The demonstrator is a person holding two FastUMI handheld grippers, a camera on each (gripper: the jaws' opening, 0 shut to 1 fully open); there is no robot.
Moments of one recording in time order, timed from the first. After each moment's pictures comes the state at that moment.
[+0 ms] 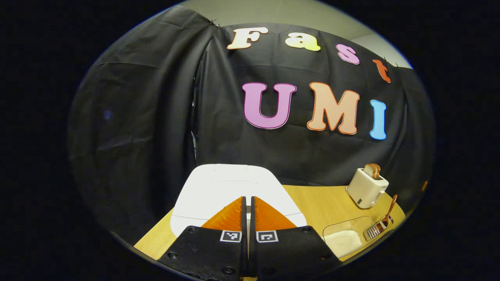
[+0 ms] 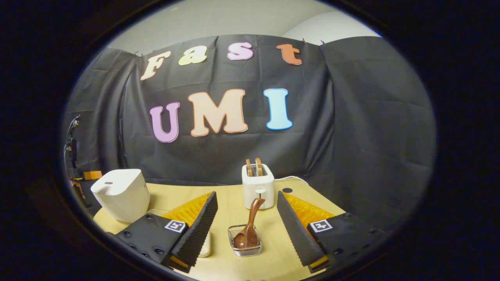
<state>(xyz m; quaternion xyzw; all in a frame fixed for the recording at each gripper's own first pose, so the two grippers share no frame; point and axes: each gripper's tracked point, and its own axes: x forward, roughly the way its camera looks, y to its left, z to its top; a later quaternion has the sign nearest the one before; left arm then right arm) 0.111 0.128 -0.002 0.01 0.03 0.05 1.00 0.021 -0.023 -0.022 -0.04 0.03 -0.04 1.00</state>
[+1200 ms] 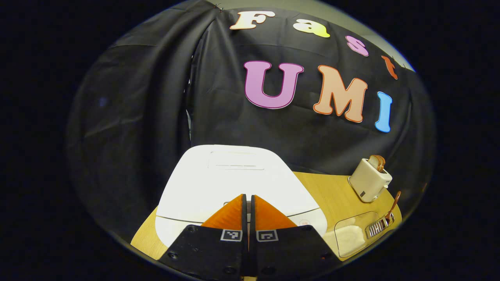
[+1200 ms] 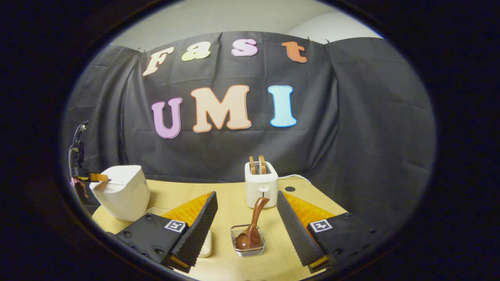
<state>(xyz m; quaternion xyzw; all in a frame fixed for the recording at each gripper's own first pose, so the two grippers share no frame) 0.137 0.139 -0.027 0.00 0.09 0.04 1.00 0.030 -0.016 -0.025 -0.05 0.03 -0.03 1.00</state>
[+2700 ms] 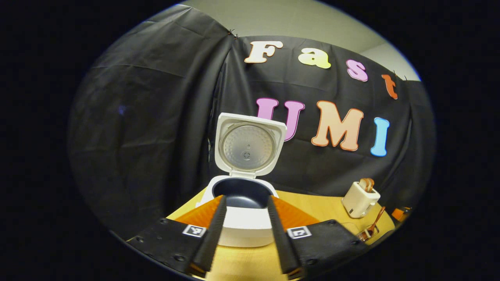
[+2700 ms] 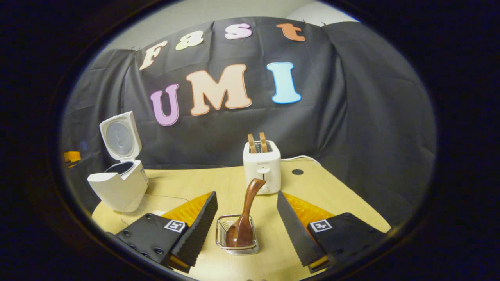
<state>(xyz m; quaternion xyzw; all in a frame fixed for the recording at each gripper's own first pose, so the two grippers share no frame) 0.013 0.119 0.027 -0.01 -0.01 0.09 1.00 0.088 -0.049 -0.107 -0.02 0.11 0.02 0.99</state>
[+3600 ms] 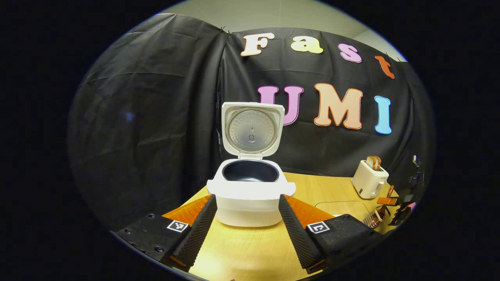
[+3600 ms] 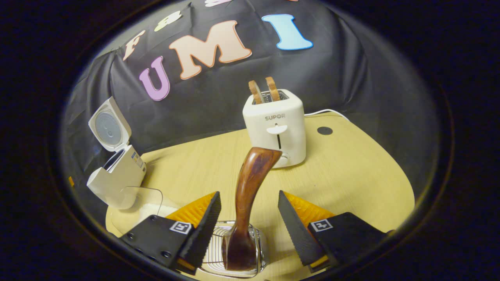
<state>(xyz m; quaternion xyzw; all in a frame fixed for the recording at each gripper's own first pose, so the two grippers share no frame) -0.029 0.099 -0.011 0.02 0.04 0.13 0.99 0.183 -0.038 -0.204 0.03 0.26 0.06 0.96</state>
